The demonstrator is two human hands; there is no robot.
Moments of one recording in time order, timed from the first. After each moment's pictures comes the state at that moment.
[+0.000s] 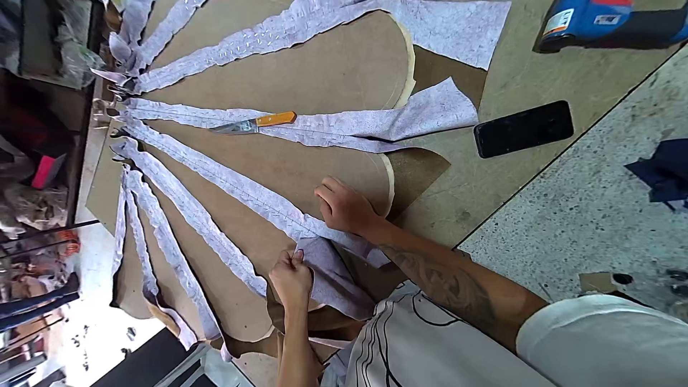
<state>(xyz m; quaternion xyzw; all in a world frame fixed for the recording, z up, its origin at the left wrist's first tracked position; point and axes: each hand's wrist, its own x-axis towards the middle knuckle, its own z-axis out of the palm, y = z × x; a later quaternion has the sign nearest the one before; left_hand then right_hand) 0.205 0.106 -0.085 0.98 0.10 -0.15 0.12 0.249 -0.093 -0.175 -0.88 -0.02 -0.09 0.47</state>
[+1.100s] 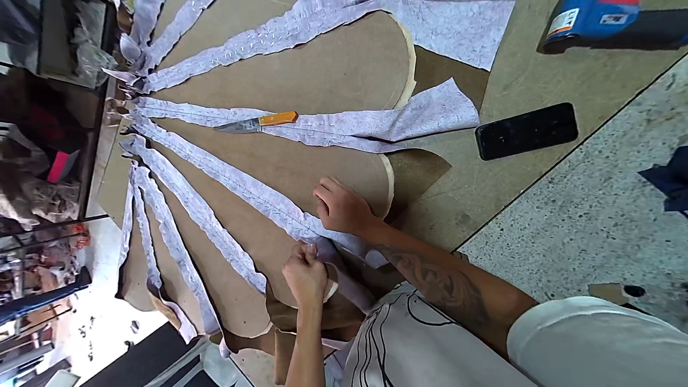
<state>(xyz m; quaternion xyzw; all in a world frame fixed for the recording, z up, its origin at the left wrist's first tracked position) 0.190 0.061 -0.073 0.97 0.11 -0.15 0.17 0.249 -0.090 -0.173 -0.87 -0.02 -0.10 0.48</state>
